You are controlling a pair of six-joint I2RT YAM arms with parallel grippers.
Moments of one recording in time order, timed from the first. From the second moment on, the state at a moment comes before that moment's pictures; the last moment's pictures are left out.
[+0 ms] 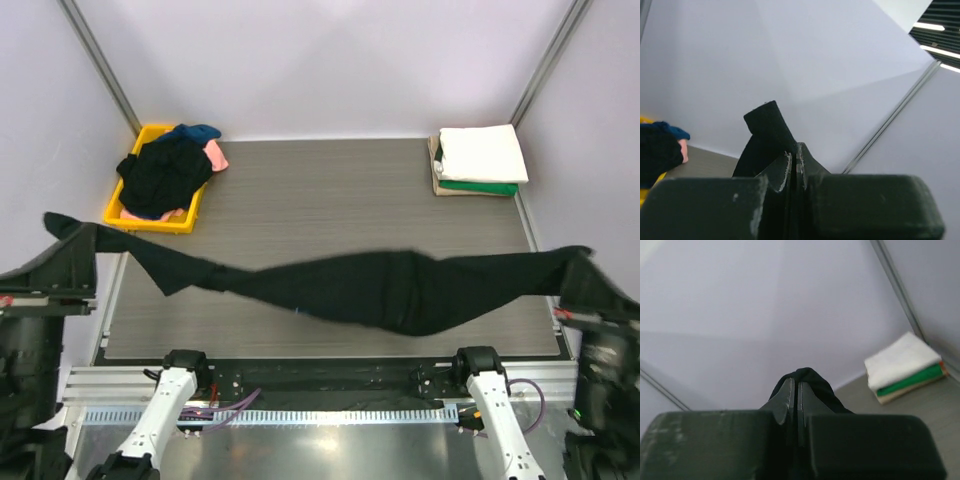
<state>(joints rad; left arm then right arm) -0.08 0.64 1.88 -0.83 -0.03 -0.58 0.02 0.33 1.47 -0.71 0.27 0.56</state>
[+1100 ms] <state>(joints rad) -0.08 0.54 1.12 -0.92 -0.15 -0.56 0.09 0.43 0.62 -0.68 0.36 0.75</state>
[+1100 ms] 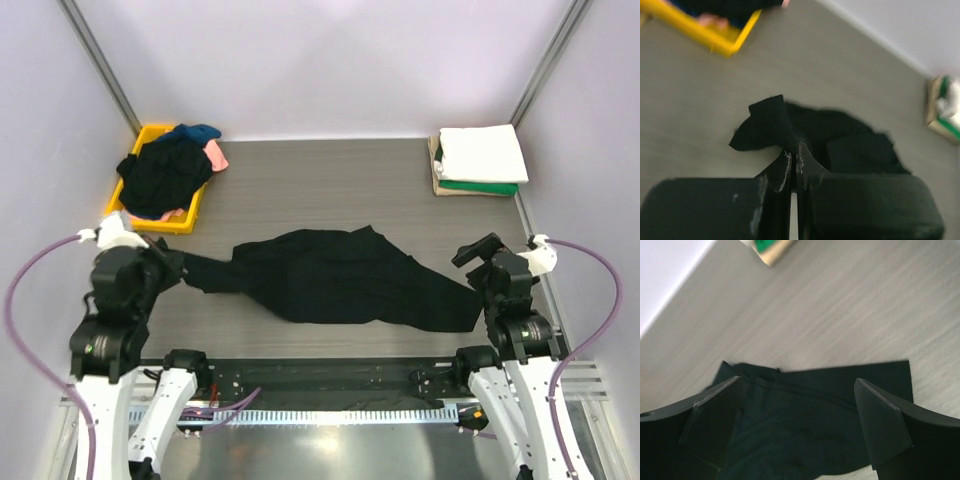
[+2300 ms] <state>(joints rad) -0.08 0.54 0.85 -0.84 -0.05 -0.52 0.44 2.03 1.47 -0.41 0.08 0.43</state>
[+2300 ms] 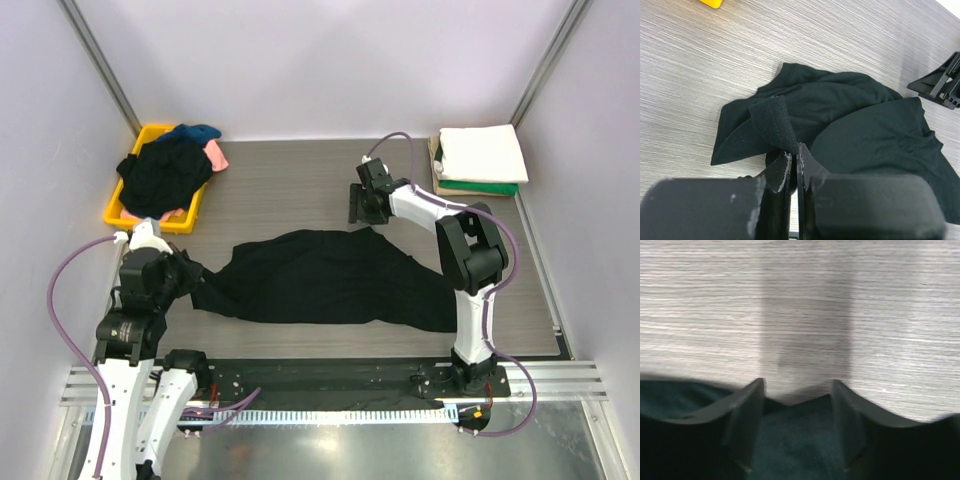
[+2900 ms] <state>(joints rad) -0.08 0.54 0.85 -0.84 -0.05 -0.52 0.44 2.04 1.44 -0.44 0.13 0.43</state>
